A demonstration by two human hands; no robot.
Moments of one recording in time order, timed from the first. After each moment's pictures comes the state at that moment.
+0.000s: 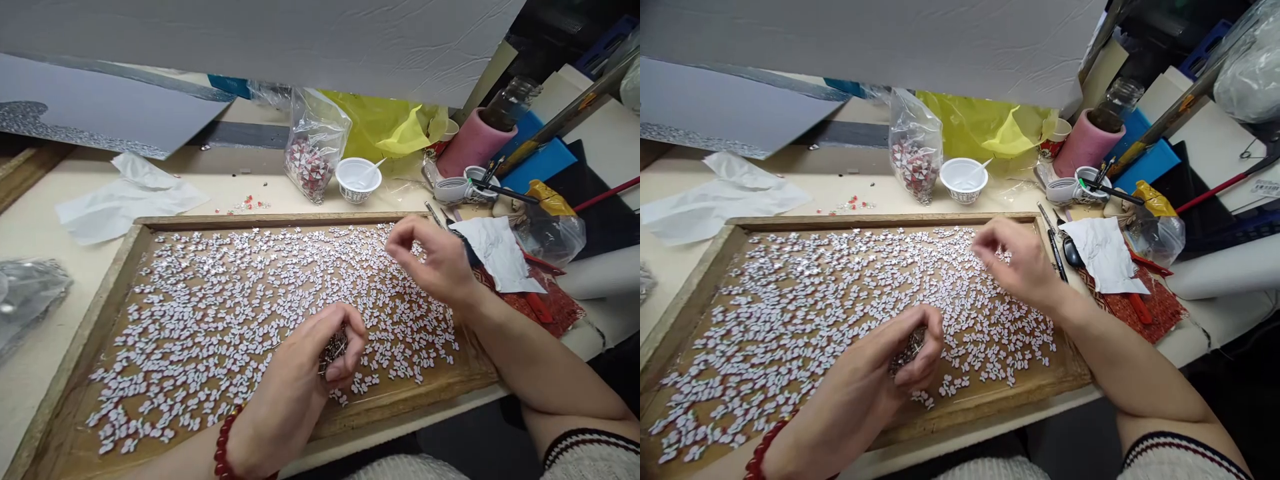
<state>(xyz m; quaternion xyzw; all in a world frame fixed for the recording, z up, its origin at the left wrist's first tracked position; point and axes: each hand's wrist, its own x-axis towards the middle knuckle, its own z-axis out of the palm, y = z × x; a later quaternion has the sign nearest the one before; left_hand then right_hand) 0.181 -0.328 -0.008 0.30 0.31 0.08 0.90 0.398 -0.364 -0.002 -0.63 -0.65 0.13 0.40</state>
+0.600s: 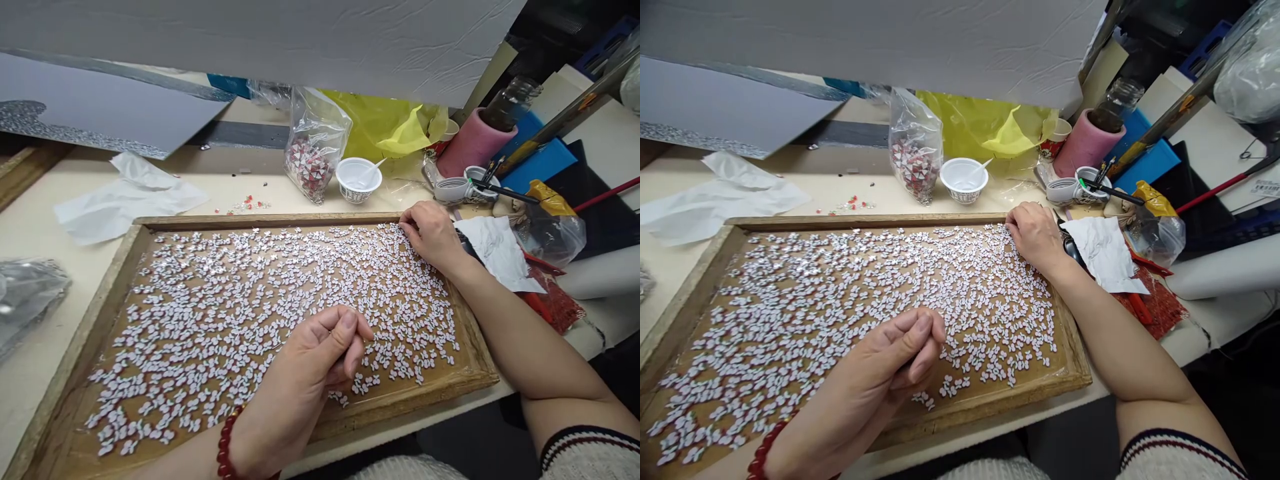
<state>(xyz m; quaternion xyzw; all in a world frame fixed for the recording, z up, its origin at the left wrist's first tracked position) 0.181 -0.328 -0.008 0.33 0.31 0.08 0.89 0.460 -0.342 -0.043 -0.76 -0.63 -0.10 0.13</state>
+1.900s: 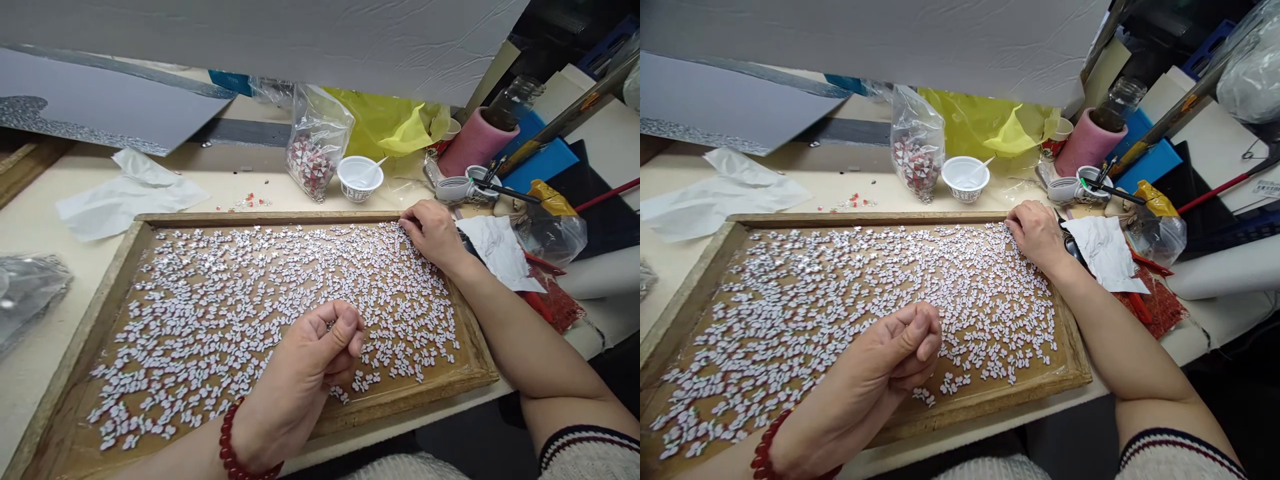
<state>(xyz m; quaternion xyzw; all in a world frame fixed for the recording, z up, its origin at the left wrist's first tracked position) 0.183 -0.326 -0.012 0.27 0.32 0.10 0.90 0.465 -0.342 -0.045 -0.76 -0.62 -0.09 0.17</state>
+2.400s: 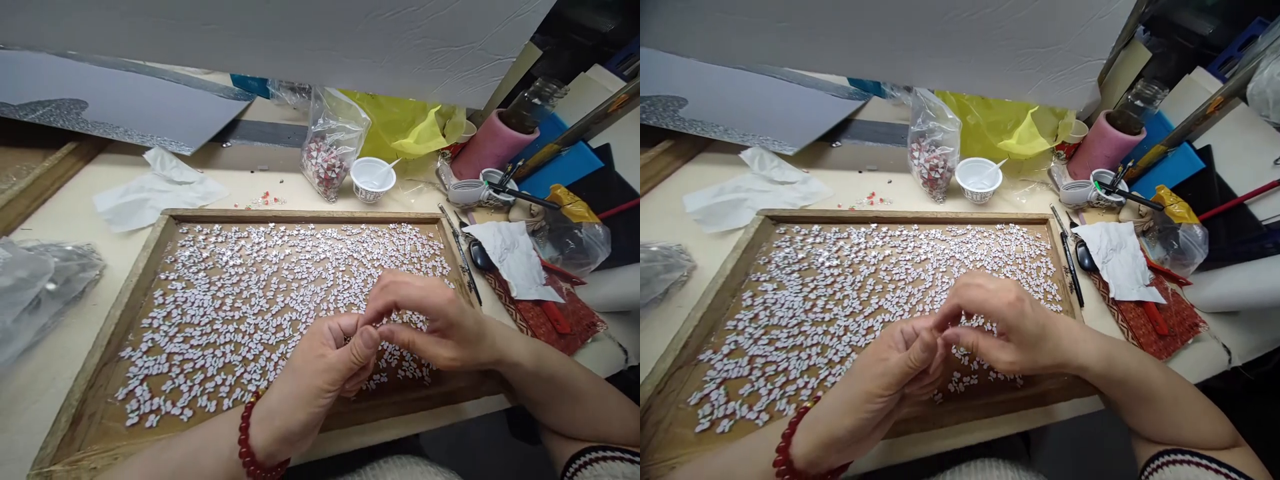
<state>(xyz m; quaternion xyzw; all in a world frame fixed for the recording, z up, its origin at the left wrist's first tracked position) 0.180 -0.330 -0.015 0.36 0.25 0.07 0.90 0.357 -0.381 0.015 -0.47 -0.75 0.30 0.36</state>
